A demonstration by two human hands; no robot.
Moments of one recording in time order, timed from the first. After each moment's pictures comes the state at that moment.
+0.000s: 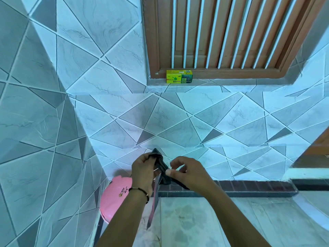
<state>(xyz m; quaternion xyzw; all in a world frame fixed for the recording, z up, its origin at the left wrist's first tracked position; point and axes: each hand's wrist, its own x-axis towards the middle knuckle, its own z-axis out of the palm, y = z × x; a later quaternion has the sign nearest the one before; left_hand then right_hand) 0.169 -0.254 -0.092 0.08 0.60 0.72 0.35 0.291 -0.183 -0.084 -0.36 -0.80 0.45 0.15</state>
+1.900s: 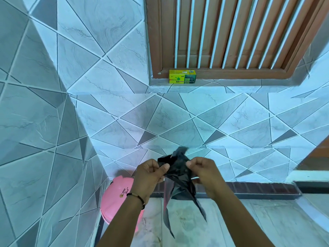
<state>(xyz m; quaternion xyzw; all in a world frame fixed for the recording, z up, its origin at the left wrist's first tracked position) 0.151 -0.257 -0.120 0.23 0.64 0.64 0.36 0.295 -0.159 -0.095 -0.43 -0.61 0.63 0.24</state>
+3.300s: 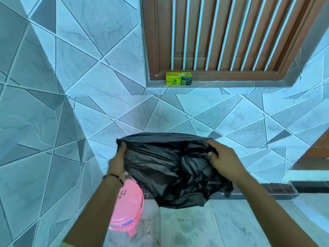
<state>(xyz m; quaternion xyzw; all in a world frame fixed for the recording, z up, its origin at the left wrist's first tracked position) 0.071 -0.259 -0.121 0.00 0.63 0.65 0.42 0.339 -0.106 -0.074 -0.41 -0.86 0.23 0.19</state>
